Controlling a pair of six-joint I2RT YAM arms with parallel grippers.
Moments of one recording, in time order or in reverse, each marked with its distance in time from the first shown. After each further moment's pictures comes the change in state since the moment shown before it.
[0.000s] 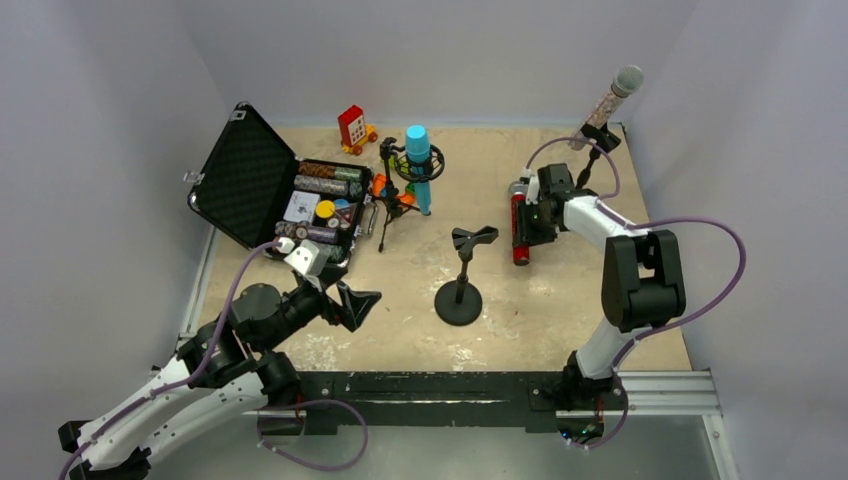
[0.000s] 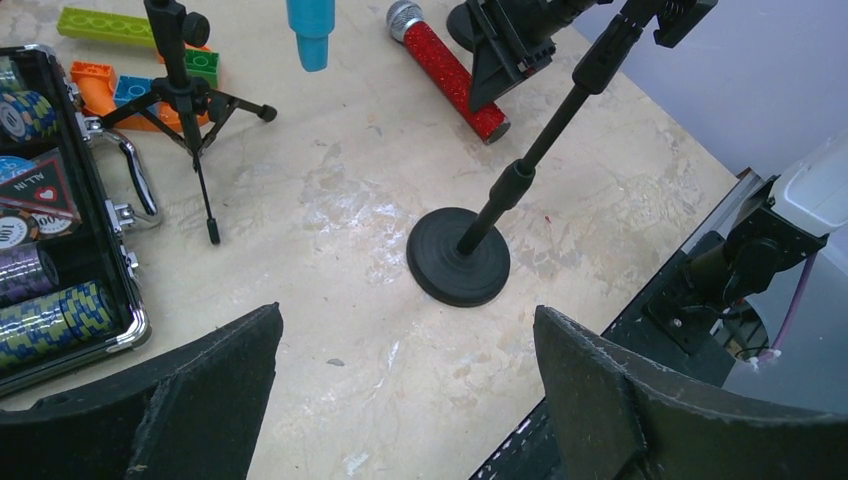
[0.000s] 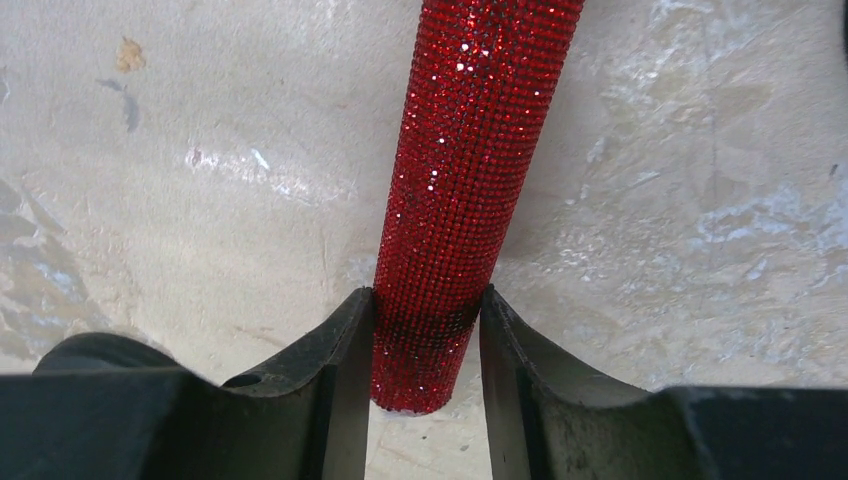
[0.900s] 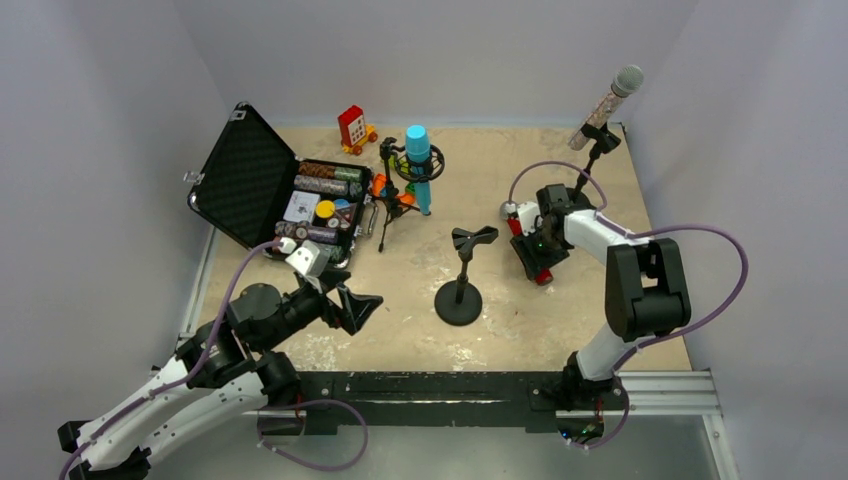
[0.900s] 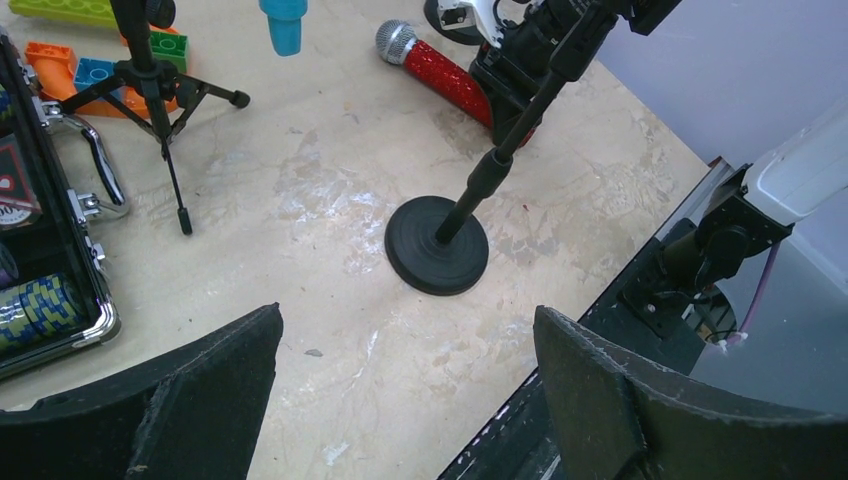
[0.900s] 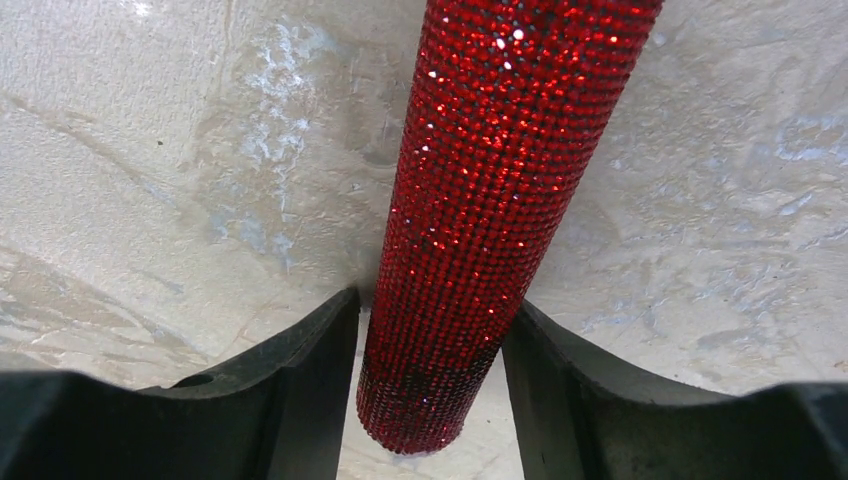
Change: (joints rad) left arm 0.000 0.001 0.006 -0.021 0.044 -0.029; right arm 0.003 -0.056 -0.134 -0.126 0.049 -0.447
